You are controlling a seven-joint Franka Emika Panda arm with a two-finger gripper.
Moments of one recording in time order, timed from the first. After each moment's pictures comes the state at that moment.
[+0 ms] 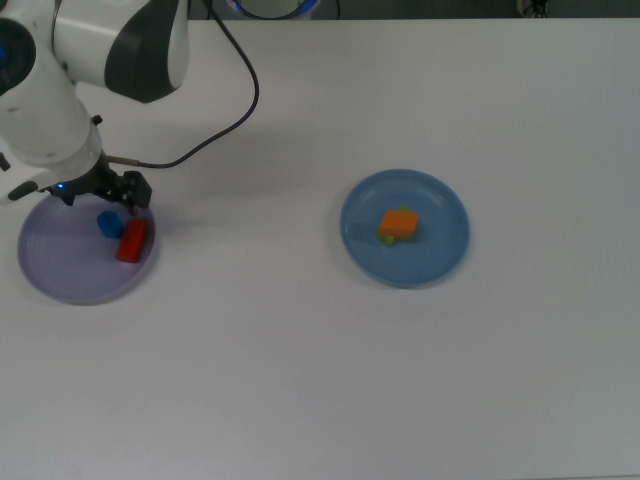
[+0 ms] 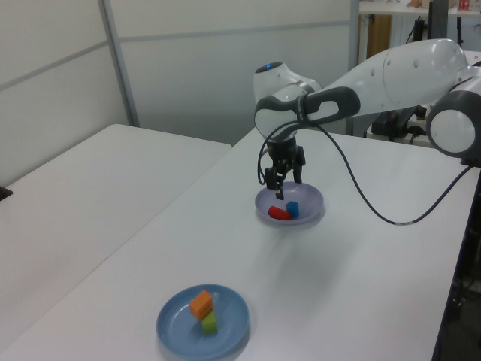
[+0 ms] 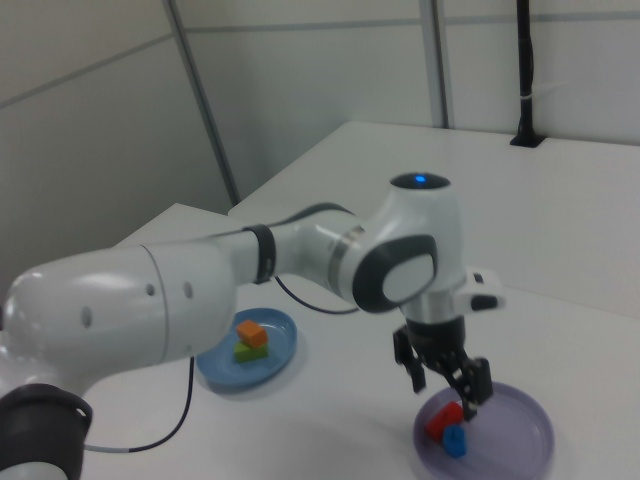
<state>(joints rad) -0.28 0.48 0.00 -1.48 -0.09 1.88 -0.10</state>
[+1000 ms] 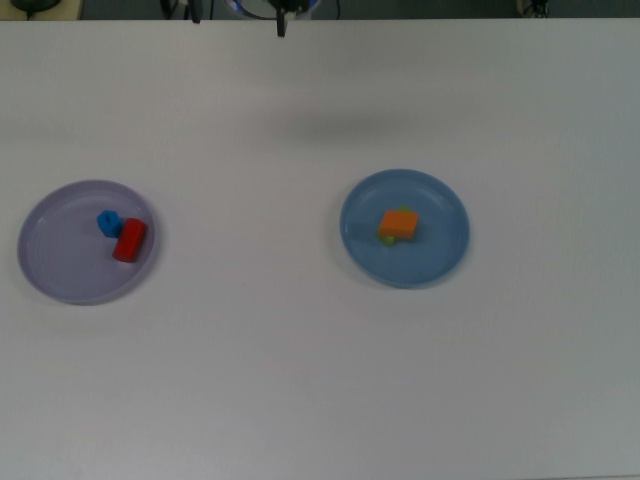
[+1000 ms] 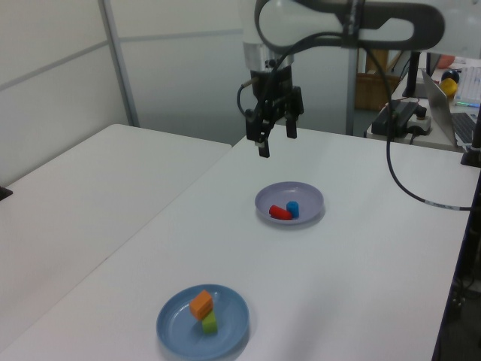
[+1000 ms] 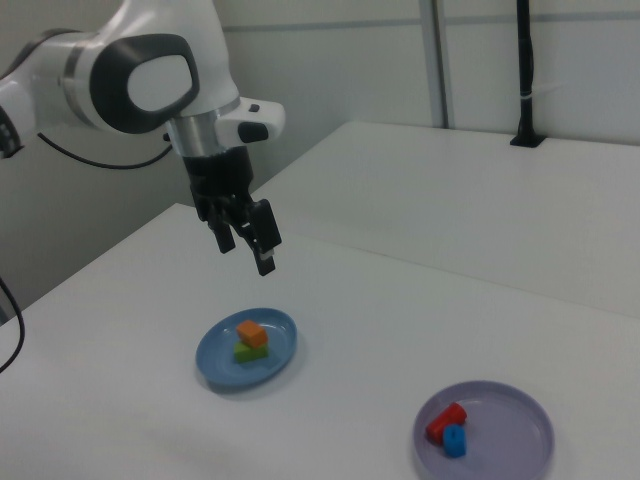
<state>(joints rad) -0.01 0.04 0.02 -1.47 -0.01 1.47 0.19</state>
